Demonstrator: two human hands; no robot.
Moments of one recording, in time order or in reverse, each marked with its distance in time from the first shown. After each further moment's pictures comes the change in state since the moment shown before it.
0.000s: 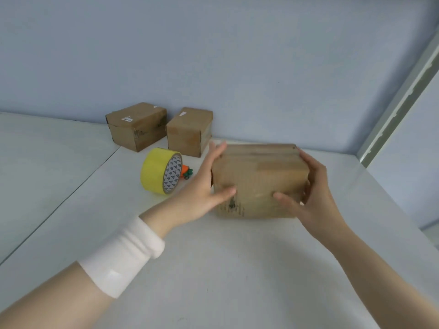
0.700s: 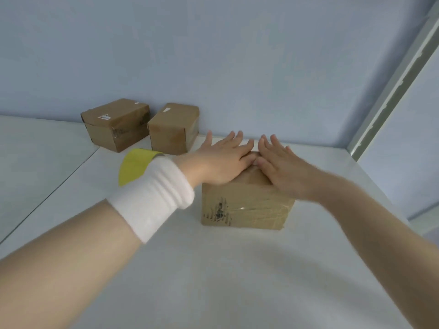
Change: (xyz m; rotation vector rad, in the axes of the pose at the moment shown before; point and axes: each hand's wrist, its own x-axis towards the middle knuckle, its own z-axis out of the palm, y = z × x) left_hand 0.082 0.047 0.013 1.006 -0.347 -0.158; right_hand 0.063 -0.034 -0.002 -1.033 -0.493 0.109
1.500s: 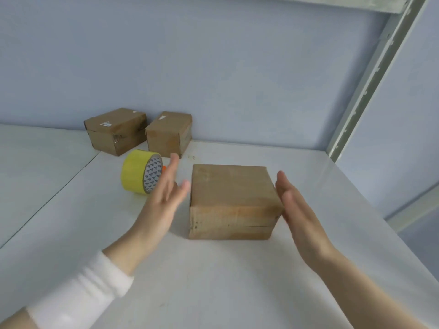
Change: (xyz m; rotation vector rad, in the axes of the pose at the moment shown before) left_hand -0.098 -0.022 0.075 -1.240 0.618 -0.024; right_hand -0.096 0.012 0.074 1.335 0.369 0.014
